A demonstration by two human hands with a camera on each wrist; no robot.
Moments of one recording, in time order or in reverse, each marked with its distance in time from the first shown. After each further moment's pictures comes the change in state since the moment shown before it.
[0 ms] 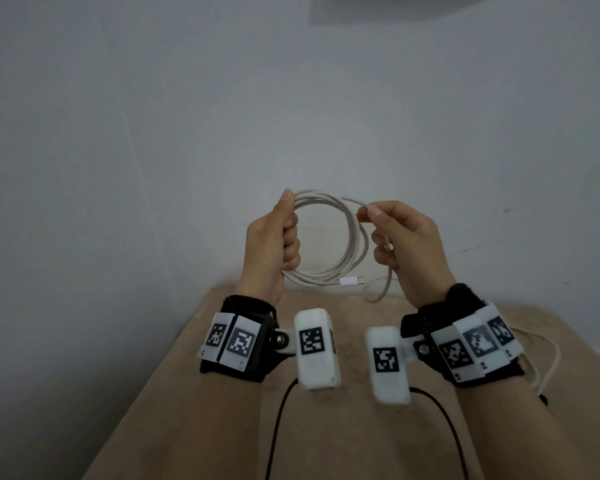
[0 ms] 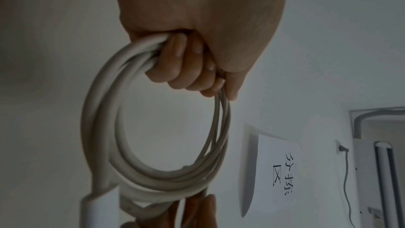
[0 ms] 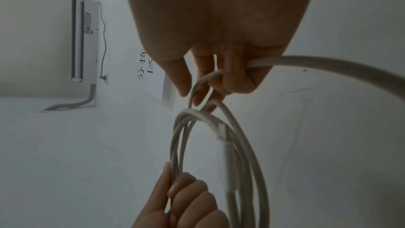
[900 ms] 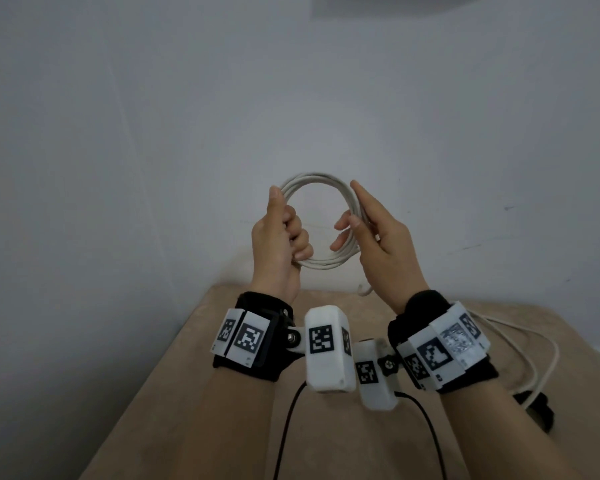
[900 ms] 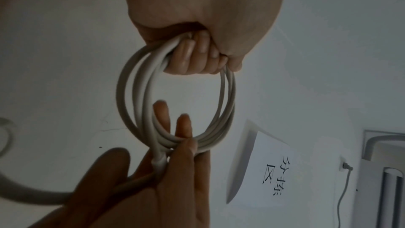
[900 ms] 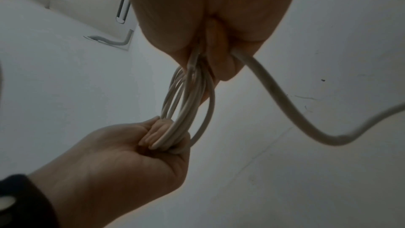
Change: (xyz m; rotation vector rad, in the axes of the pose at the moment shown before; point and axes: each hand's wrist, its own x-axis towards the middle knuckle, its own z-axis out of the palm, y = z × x) left_hand 0.000 -0.007 0.014 -0.239 0.086 -0.029; right_hand -0.002 0.023 0.017 -0.392 -0.096 -0.380
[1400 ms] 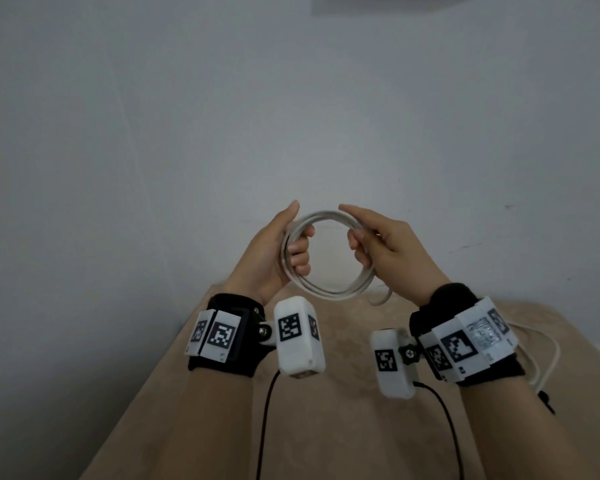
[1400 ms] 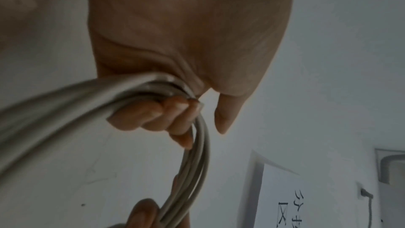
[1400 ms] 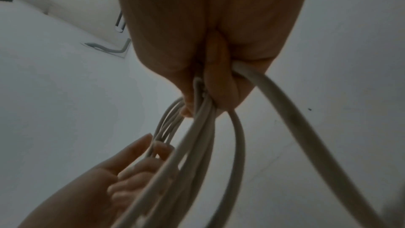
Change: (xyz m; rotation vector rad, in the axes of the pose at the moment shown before) left_hand 0.008 0.010 -0.024 0.172 -0.337 -0.333; right_hand 0.006 0.004 -0.022 -0.066 -0.238 0.131
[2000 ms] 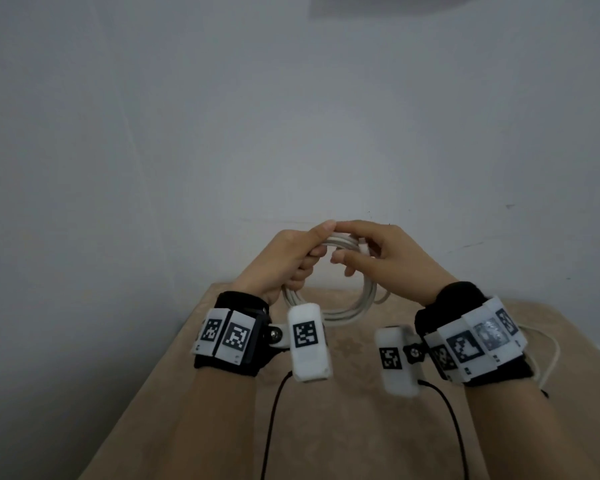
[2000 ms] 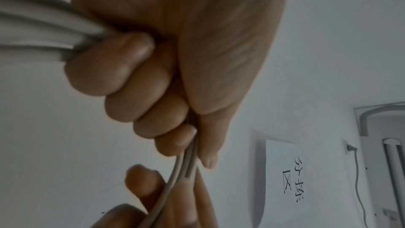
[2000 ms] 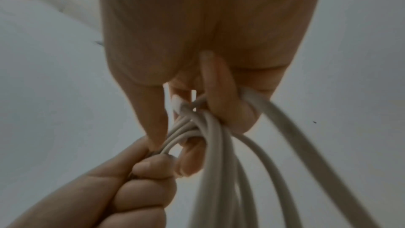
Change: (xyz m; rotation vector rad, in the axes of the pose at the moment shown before) left_hand -0.005 -0.005 0.008 0.534 0.011 0.047; right_hand -0.004 -0.009 -0.005 -0.115 -0.176 0.045
